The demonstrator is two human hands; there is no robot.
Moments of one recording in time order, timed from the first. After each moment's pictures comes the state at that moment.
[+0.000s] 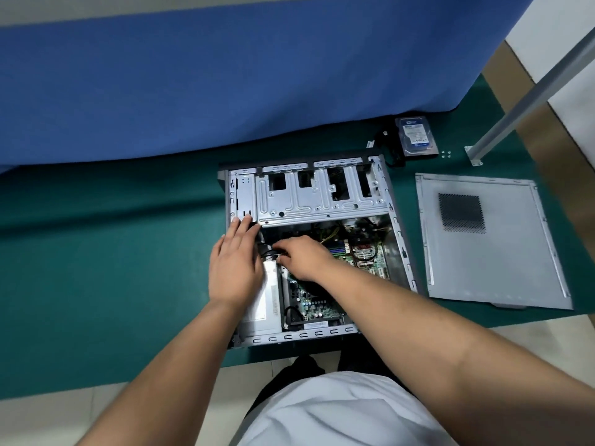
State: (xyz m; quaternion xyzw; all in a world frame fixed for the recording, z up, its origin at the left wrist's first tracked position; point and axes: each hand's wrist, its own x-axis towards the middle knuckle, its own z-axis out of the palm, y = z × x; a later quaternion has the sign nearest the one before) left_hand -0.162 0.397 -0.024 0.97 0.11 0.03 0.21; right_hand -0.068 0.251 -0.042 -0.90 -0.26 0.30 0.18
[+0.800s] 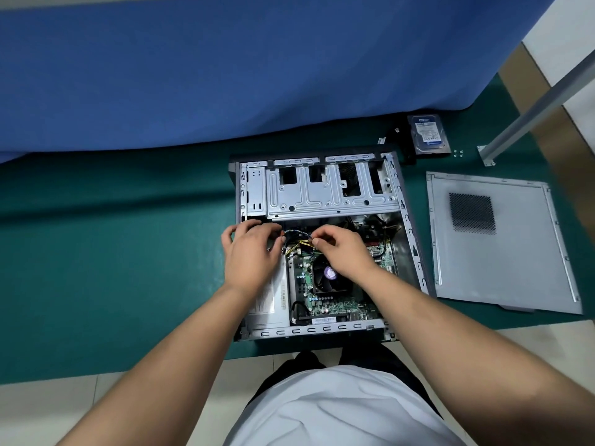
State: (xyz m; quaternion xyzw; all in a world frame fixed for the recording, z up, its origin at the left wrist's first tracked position) left_hand -0.148 0.394 -0.024 0.96 0.13 0.06 0.23; right_hand -0.076 0.196 -0.046 -0.87 -0.09 0.22 0.44
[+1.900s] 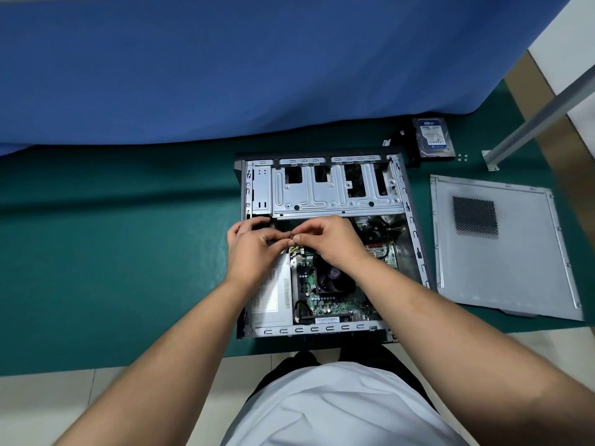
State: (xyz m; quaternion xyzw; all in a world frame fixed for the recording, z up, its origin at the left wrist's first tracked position) left_hand -0.146 0.406 -0.025 0.93 0.14 0.01 0.34; right_hand -0.069 0.228 -0.018 -0.83 -0.11 0.27 0.48
